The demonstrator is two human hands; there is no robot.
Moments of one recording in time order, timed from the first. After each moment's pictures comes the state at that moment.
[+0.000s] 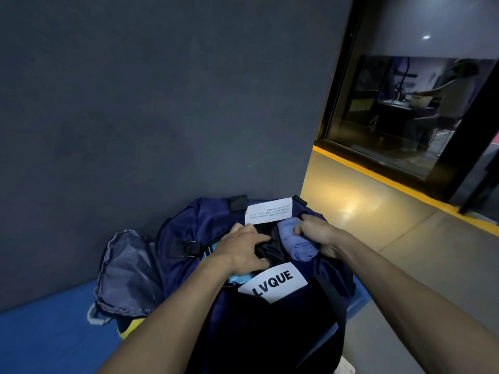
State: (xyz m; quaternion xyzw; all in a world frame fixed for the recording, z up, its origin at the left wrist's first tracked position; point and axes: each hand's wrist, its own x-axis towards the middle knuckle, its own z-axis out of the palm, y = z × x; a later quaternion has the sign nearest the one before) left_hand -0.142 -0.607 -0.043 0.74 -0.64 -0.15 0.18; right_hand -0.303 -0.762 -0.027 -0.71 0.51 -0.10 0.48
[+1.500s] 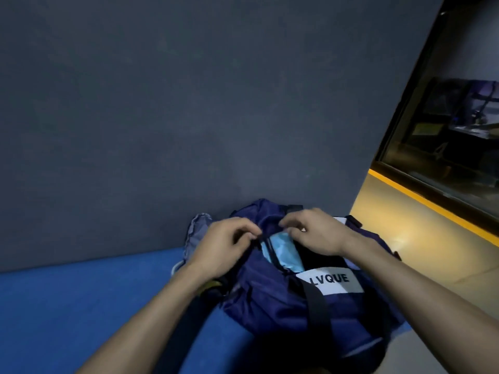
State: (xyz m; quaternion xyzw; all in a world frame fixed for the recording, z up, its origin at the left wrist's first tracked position) left_hand -0.092 -0.445 -0.010 0.70 -0.54 -0.03 0.47; right_hand -0.244 -0.630 0.055 -0.98 0.17 -0.04 0.09
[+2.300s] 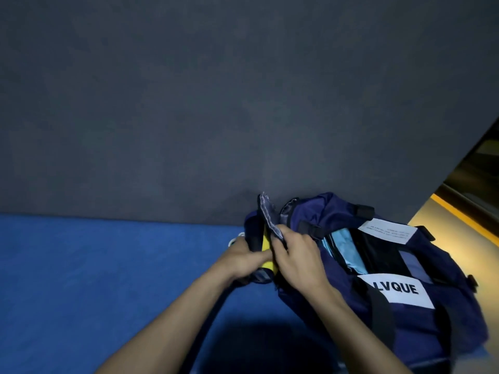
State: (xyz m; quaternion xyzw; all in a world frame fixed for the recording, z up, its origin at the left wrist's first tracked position) left_hand -0.058 -0.370 -0.070 0.80 -0.22 -0.33 0.45; right_hand -0.162 -0.481 -0.043 -0.94 0.18 -0.23 0.17
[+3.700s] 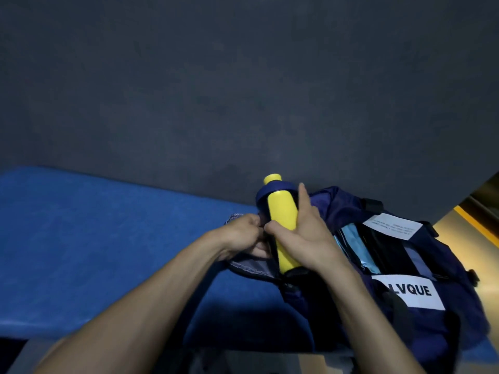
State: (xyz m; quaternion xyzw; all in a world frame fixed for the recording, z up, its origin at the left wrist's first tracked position) left_hand -0.055 -0.308 -0.057 0.64 -0.26 -0.43 0.58; right_hand -0.162 -0.405 0.011 -0.92 0.27 -0.06 0.27
